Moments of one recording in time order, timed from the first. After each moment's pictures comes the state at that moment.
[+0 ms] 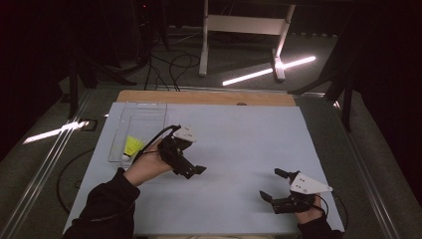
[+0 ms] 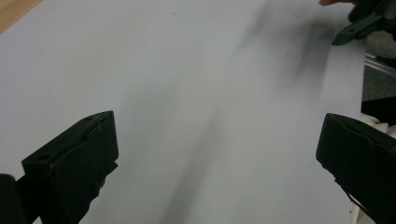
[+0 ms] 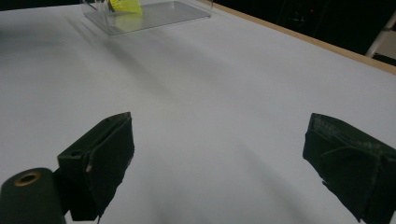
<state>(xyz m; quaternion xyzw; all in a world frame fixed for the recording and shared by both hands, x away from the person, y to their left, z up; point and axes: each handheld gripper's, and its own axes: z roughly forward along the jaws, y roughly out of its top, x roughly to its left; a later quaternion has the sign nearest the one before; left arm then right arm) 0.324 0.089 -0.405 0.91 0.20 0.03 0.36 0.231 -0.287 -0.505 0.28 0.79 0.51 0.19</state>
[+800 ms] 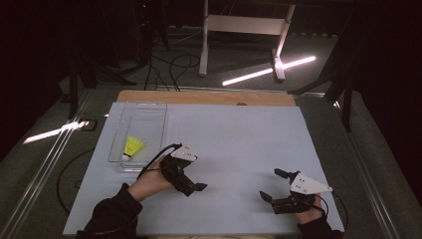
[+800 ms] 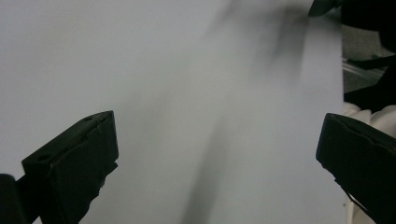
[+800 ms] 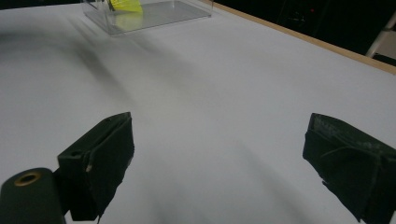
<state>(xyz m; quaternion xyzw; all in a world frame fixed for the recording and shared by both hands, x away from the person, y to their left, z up) 0.297 0.093 -0.455 0.90 0.18 0.01 0.39 0.231 -0.287 -0.505 0.27 0.79 0.51 0.19</state>
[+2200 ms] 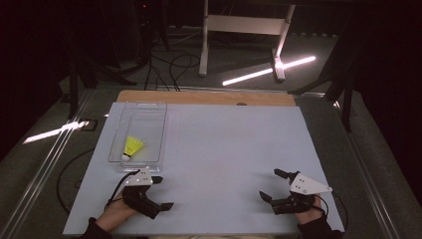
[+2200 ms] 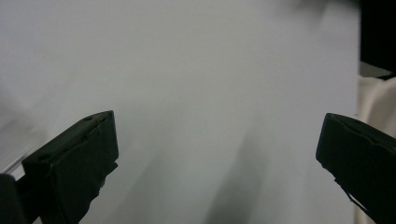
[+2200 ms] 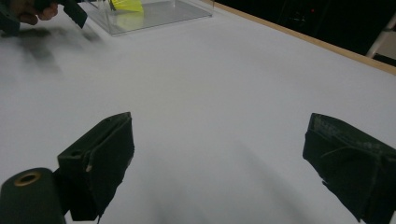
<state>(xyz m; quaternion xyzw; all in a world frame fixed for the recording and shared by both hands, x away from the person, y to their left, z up) 0.245 0.196 -0.519 0.85 0.28 0.02 0.45 0.230 -0.286 -0.505 0.27 0.79 0.51 0.19</state>
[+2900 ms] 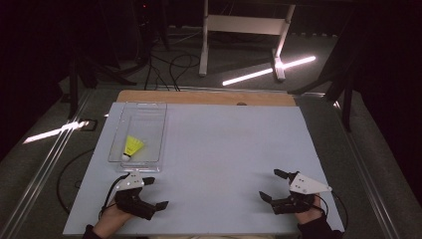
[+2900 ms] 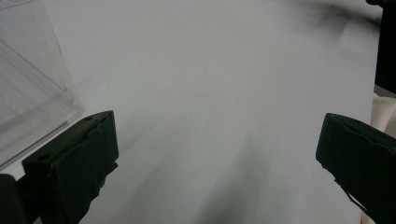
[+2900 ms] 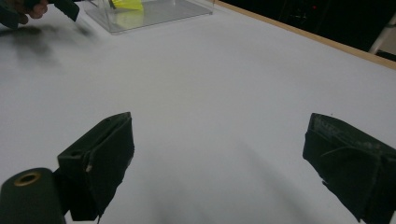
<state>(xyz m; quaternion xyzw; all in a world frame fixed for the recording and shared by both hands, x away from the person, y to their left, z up) 0.235 0.207 -0.520 0.83 0.32 0.04 0.46 0.231 -0.286 -0.506 0.28 0.80 0.50 0.19</state>
